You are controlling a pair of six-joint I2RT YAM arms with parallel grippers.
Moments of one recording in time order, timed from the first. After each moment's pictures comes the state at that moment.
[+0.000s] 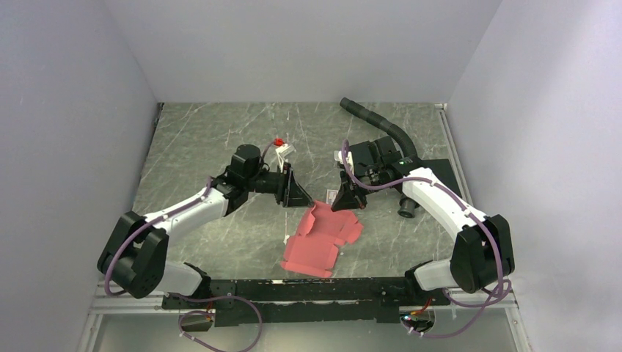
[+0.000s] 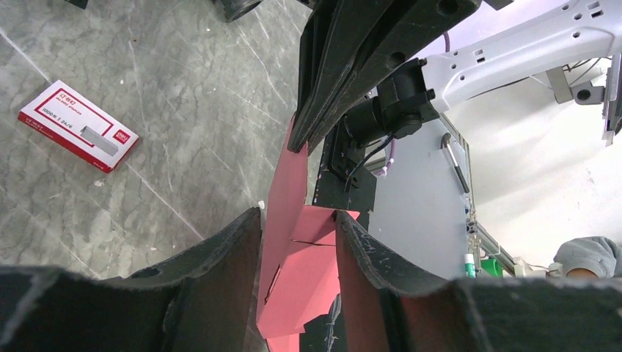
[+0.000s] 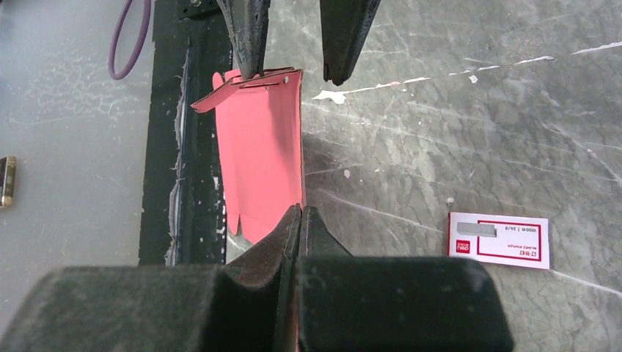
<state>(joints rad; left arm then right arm) -0.56 1.37 0.78 0.24 0.95 -0.47 0.40 1.37 1.02 -0.73 -1.05 -0.67</state>
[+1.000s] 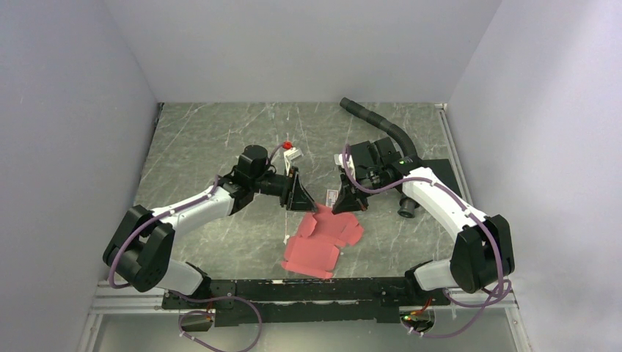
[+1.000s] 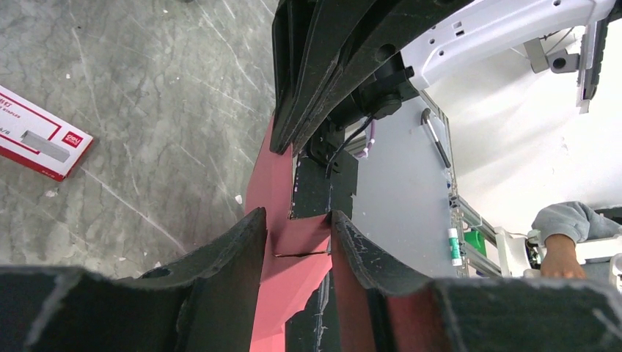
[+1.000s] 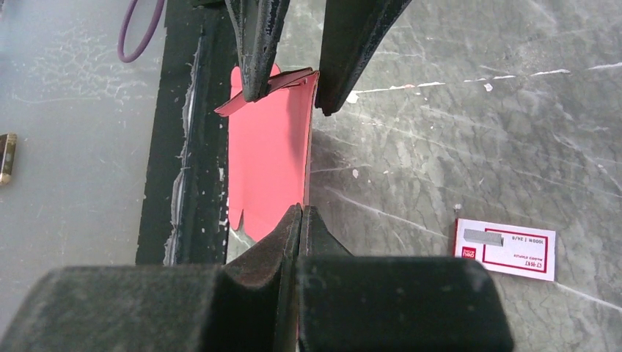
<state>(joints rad) -0.60 1.42 0.81 0.24 1.01 -0.47 0.41 1.37 1.02 -0.79 -1.08 -0.77</state>
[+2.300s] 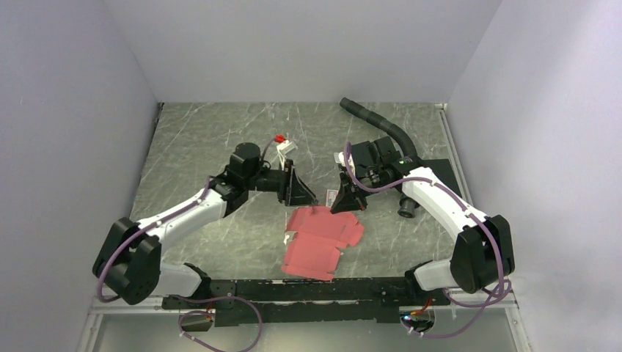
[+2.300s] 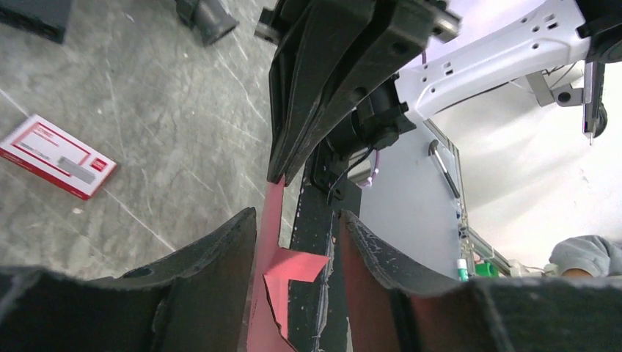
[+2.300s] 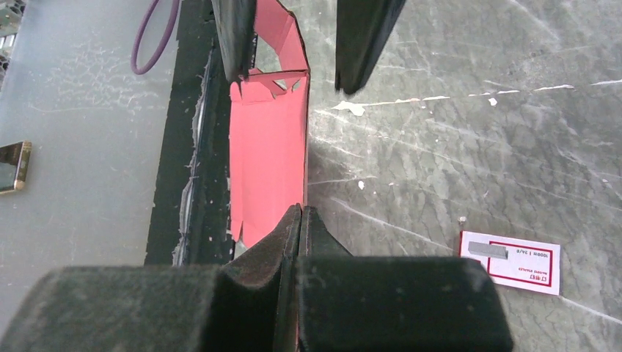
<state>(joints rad) -0.61 1.36 0.81 0.25 0.93 -0.52 0.41 1.37 1.03 -0.78 -1.11 -0.75</state>
